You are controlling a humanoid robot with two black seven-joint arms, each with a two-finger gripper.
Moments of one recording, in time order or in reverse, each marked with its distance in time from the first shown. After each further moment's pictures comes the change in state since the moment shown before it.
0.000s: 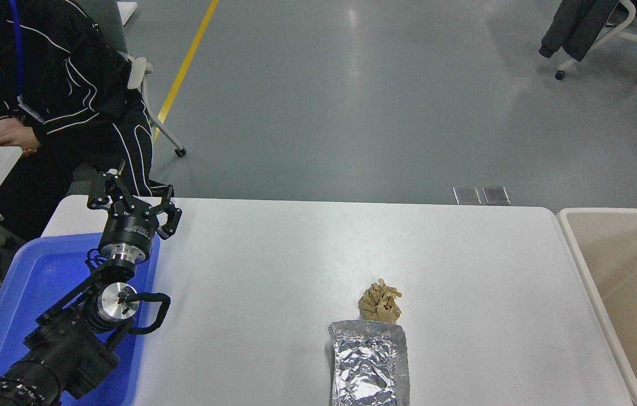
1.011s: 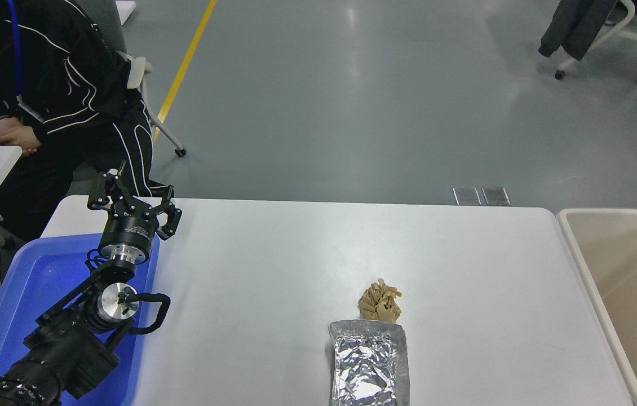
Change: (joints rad) left arm 0.000 0.000 0.000 0.000 0.000 0.000 0.000; right arm 0.421 -0.297 0.989 0.520 0.006 -0.016 0.006
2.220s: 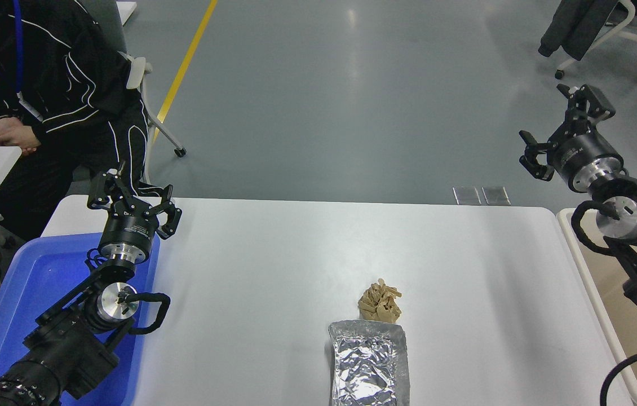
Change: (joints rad) left arm 0.000 0.000 0.000 0.000 0.000 0.000 0.000; right arm -0.336 0.329 0.307 0.224 -0.018 0.005 0.259
